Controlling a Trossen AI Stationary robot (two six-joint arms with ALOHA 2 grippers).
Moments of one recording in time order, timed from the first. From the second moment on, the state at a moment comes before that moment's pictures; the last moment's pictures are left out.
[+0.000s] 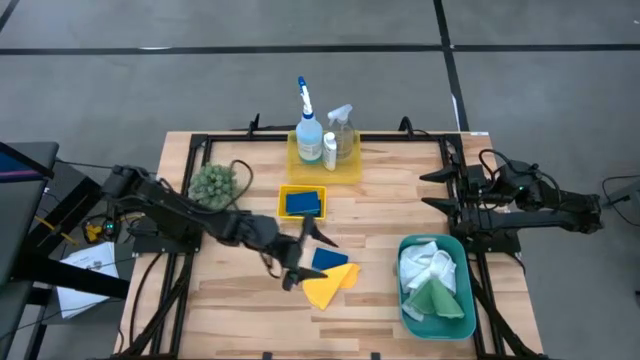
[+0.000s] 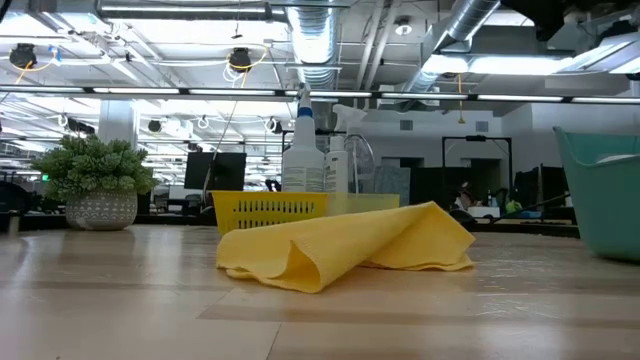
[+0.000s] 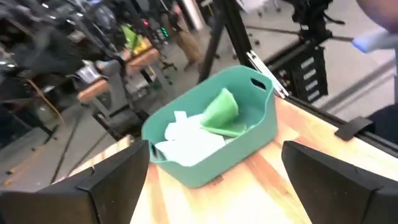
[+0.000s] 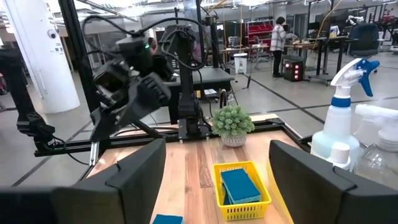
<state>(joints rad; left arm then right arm) -0.30 1.50 0.98 0.35 -0.08 0.47 -0.04 0.29 0.58 -0.27 0.02 0.09</state>
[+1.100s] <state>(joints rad) -0.22 1.85 1.00 0.25 0.08 0.29 -0.01 0.30 0.58 -0.26 0.00 0.11</state>
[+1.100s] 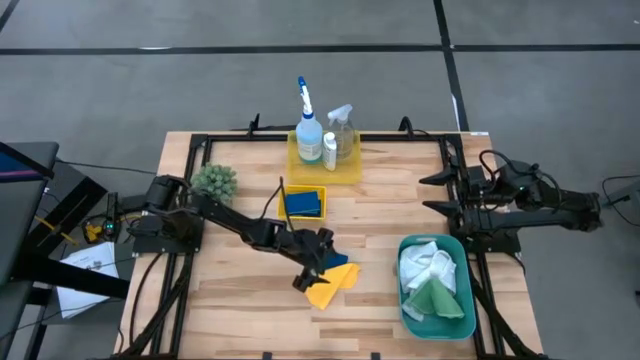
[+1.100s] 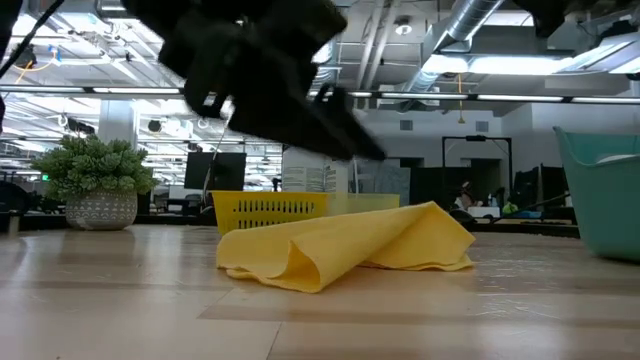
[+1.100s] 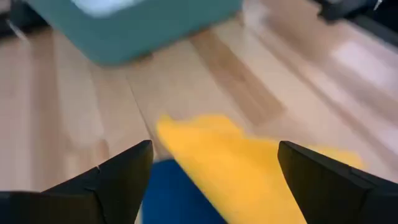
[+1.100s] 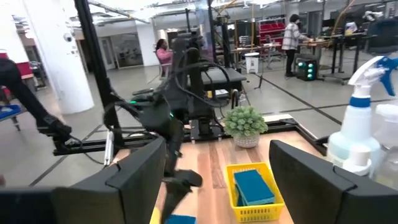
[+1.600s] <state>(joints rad) -0.23 1.97 0.98 0.27 0.13 0.19 0.05 0.34 0.58 -0.24 0.00 0.11</state>
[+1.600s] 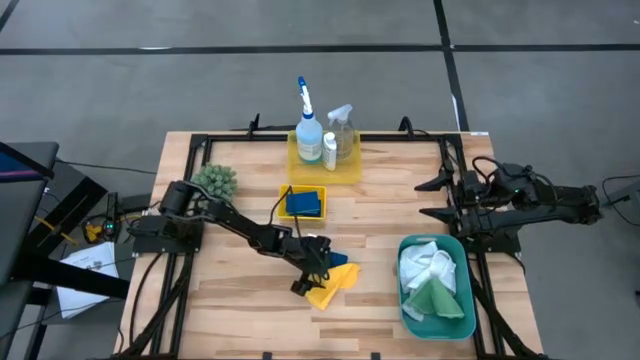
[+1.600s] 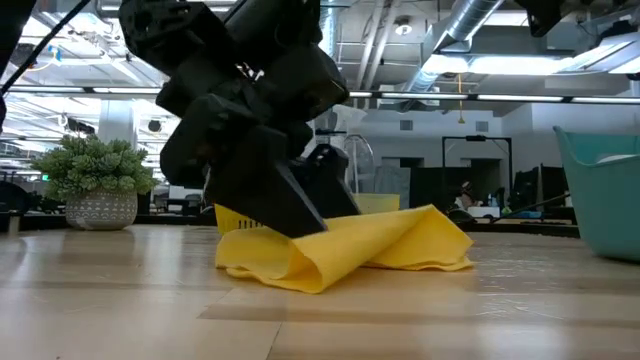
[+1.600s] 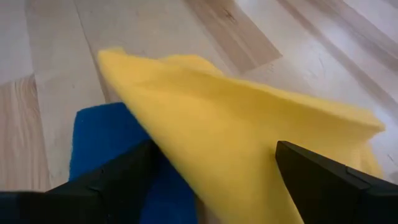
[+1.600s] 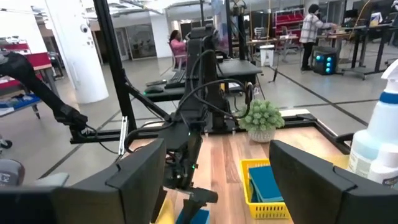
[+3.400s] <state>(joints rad) -0.32 1.77 0.98 0.23 -0.09 0.26 0.05 0.34 0.58 -0.24 0.00 0.11</state>
